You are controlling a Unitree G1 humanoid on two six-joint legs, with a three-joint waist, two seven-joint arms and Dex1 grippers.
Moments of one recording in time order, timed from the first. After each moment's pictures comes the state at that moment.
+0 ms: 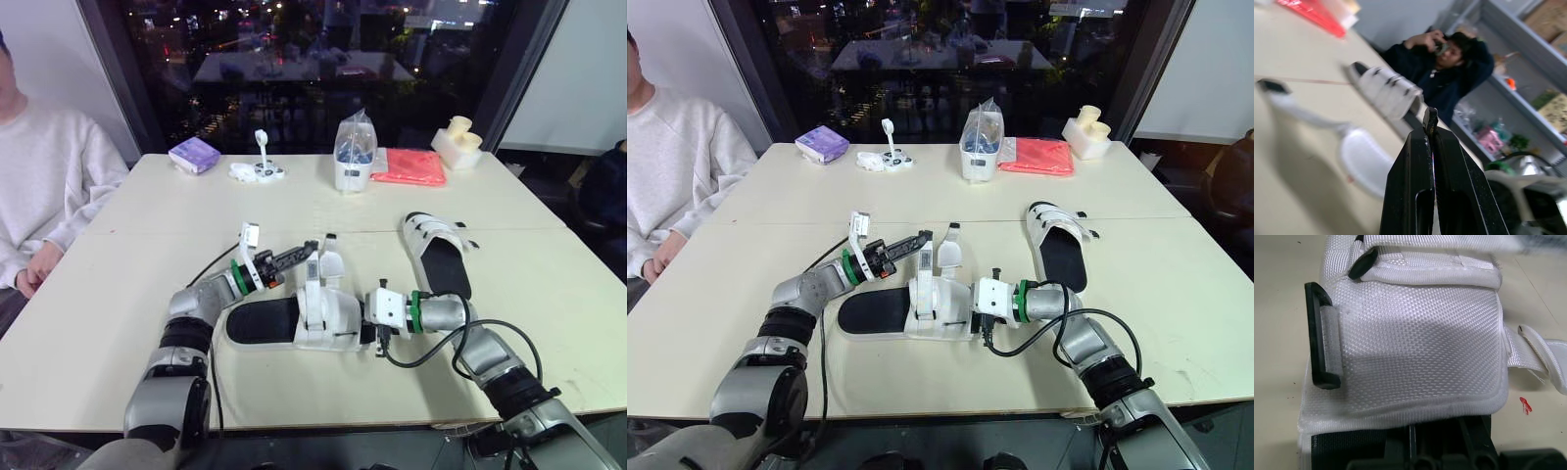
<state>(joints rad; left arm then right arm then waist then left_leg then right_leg) -0.84 0.21 0.19 0.78 -0.52 0.53 -1.07 -0.51 -0.55 0.32 0.29 -0.06 -0.26 0.99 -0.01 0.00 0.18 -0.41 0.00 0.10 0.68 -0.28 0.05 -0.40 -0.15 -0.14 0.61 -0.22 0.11</state>
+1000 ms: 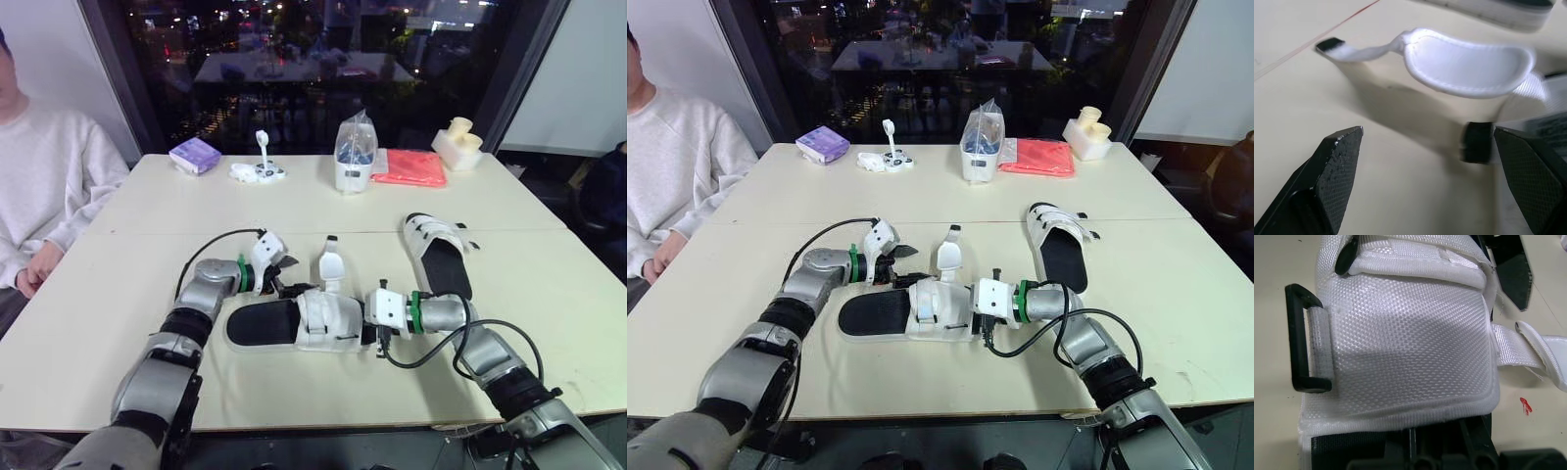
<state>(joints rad) -0.94 0.31 -0.15 0.95 -0.02 0.00 -1.00 -0.51 -0.56 0.33 0.28 -0.06 -0.25 0.99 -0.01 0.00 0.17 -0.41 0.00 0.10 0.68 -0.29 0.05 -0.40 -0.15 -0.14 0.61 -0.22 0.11</state>
